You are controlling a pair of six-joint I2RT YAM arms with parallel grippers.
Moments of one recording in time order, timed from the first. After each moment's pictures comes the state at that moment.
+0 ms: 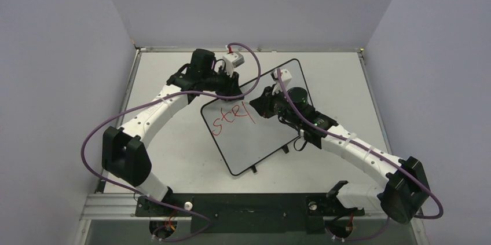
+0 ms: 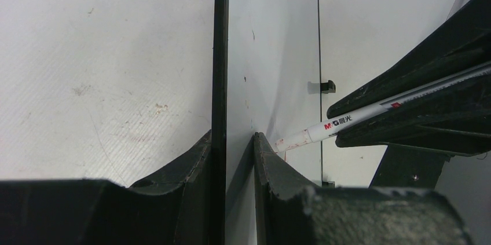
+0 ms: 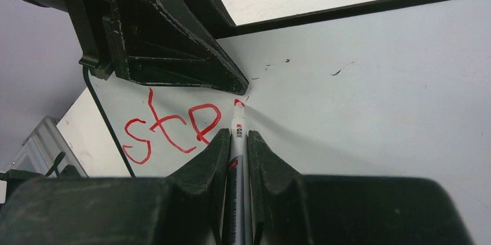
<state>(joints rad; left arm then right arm) -0.48 1.59 1.41 -0.49 0.57 0.05 0.72 1.22 0.89 0.08 -0.09 0.38</state>
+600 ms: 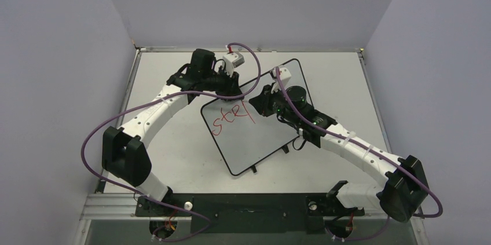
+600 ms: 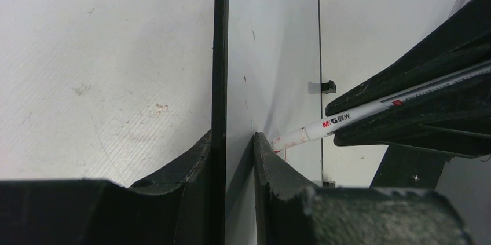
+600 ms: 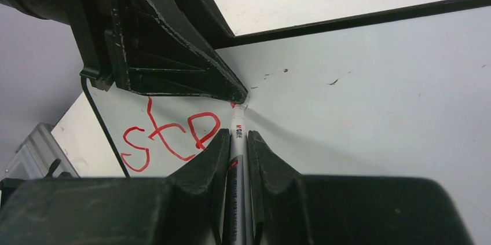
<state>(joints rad) -0.48 1.59 1.41 -0.49 0.57 0.05 0.72 1.24 0.91 0.07 -0.06 0.38</state>
